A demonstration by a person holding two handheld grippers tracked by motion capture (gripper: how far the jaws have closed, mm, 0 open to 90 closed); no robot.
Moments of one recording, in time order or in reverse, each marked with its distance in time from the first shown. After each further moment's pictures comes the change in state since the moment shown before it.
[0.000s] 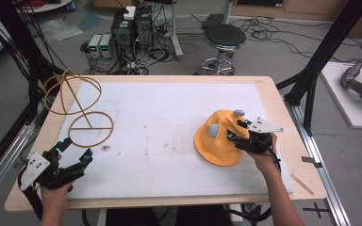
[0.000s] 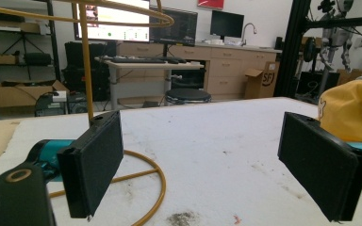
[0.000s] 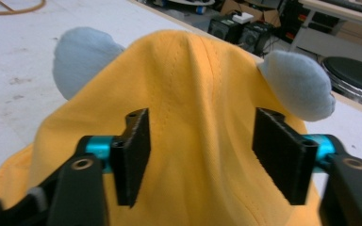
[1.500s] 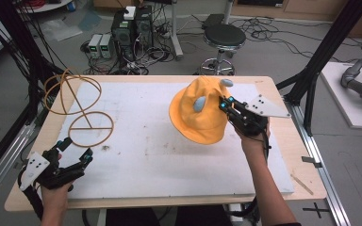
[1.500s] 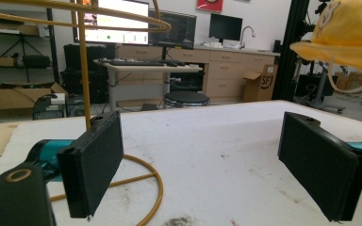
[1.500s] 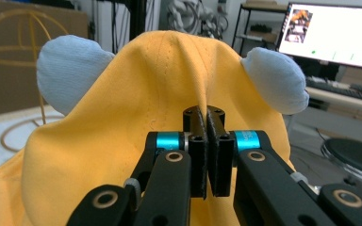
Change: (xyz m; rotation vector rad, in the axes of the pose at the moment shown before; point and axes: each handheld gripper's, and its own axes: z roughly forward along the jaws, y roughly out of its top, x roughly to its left) left arm -0.002 0.002 0.001 -0.016 -0.005 -0.004; right arm 0.040 0.114 -0.021 -0.328 0.015 0.046
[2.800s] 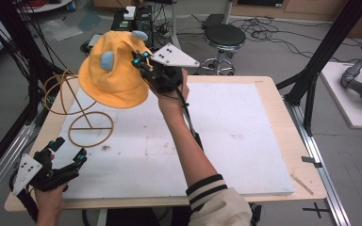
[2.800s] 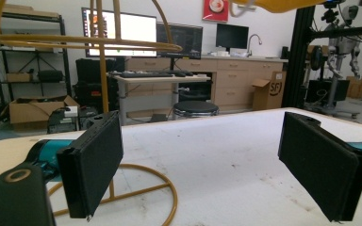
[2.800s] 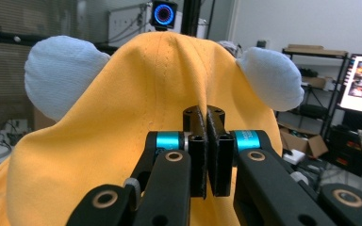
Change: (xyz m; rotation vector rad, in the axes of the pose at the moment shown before) left arm 0.003 0.008 -0.012 -0.047 0.033 0.040; right arm 0.117 0.112 0.165 -0.153 0.144 0.006
